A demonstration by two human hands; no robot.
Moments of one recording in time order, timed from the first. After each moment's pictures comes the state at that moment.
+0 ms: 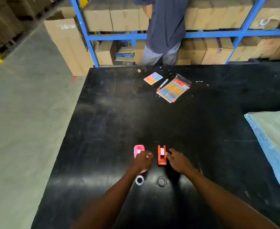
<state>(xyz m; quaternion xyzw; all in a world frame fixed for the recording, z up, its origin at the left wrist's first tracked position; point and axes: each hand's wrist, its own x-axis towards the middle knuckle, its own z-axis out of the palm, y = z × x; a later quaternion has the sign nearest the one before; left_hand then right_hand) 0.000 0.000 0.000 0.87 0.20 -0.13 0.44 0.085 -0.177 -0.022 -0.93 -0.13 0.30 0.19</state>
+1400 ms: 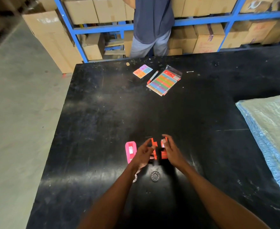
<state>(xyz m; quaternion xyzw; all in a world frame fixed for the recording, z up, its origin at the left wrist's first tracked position) 0.023 -0.032 -0.010 0.66 0.21 -0.14 0.71 0.079 -0.186 0.003 -0.82 -0.05 0.24 0.51</state>
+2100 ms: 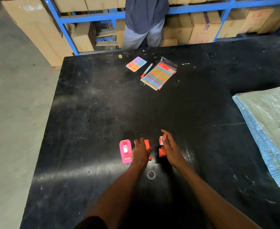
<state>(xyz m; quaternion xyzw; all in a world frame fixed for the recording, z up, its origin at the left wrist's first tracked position) 0.045 -0.048 -0.045 0.91 0.24 -0.14 0.31 0.078 -0.195 0.010 -0.81 -0.03 0.23 0.55</state>
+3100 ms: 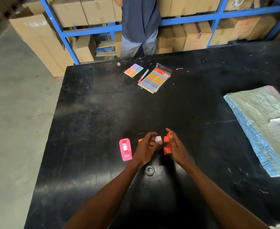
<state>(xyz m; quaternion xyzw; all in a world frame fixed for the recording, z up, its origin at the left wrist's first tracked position) 0.024 -0.066 0.019 0.80 0.08 -0.02 0.59 0.066 -0.230 0.015 -0.83 -0.03 0.17 0.53</state>
